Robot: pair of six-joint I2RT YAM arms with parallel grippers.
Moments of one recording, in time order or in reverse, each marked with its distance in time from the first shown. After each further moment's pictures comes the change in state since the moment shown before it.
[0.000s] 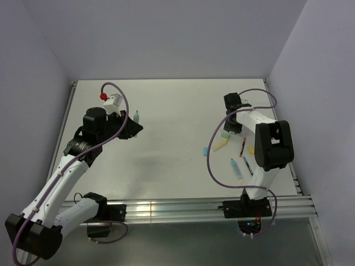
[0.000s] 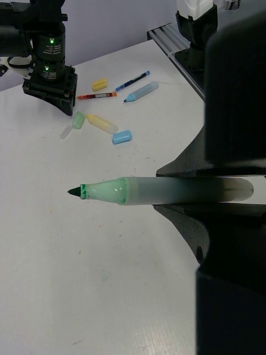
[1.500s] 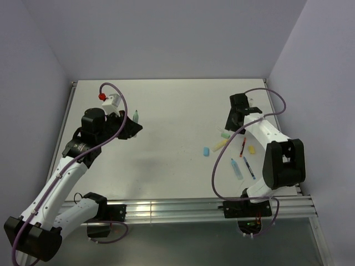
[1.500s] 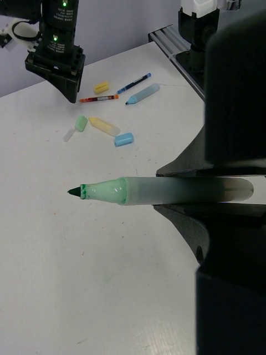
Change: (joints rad) left arm 0.000 -0.019 0.000 0.001 0.000 0.000; right arm 0.000 -0.251 -0.089 -0.039 -0.072 0.014
